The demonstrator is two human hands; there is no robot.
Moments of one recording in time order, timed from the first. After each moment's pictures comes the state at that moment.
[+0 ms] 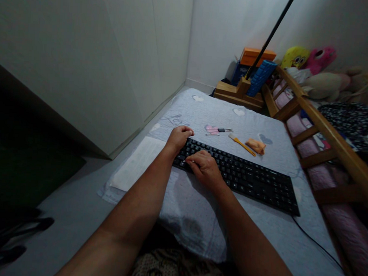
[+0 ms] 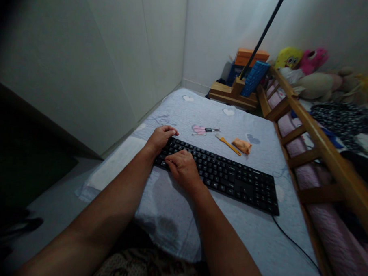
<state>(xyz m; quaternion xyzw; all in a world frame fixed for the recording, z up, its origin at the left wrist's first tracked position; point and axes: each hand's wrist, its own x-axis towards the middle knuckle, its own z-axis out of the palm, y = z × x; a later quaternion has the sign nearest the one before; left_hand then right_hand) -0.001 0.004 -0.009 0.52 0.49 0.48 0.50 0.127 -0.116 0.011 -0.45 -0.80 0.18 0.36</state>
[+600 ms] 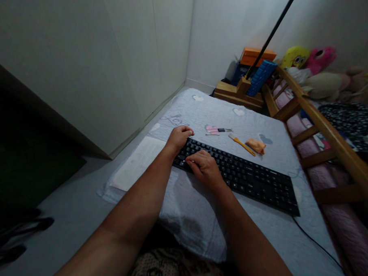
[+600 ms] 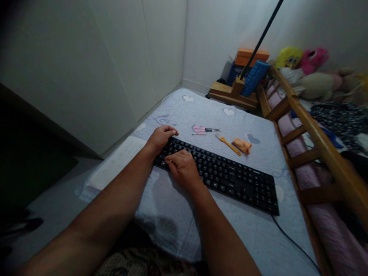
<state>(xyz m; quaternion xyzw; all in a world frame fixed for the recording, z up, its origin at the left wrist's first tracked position) -0.001 0.004 -0.009 0.52 0.49 0.48 0.50 0.127 -0.116 0.012 -0.45 -0.80 0.19 0.34</state>
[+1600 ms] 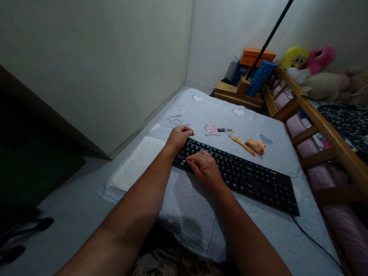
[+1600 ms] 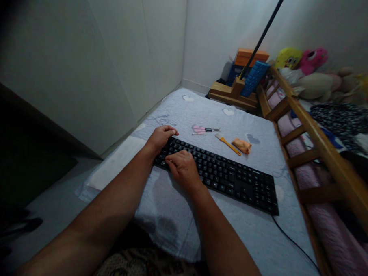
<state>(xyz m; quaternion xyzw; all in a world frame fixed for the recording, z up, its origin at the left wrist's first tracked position) -0.001 0.003 -0.008 0.52 0.49 0.48 0.50 0.126 -0.116 0.008 -0.46 -0.80 0.18 0.35</state>
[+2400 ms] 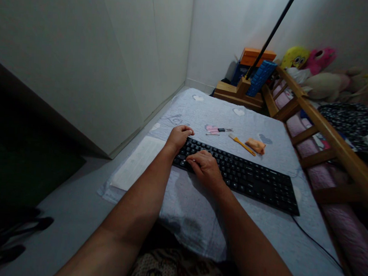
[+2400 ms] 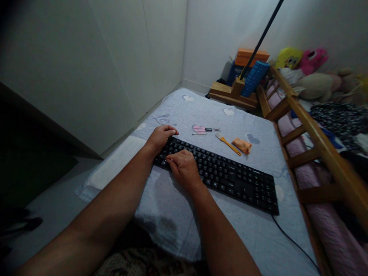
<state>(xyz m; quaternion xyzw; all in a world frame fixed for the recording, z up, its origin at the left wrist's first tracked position) -0.001 0.002 -0.004 0.51 0.49 0.49 0.51 0.127 -0.116 0.007 -0.47 -0.79 0.17 0.36</state>
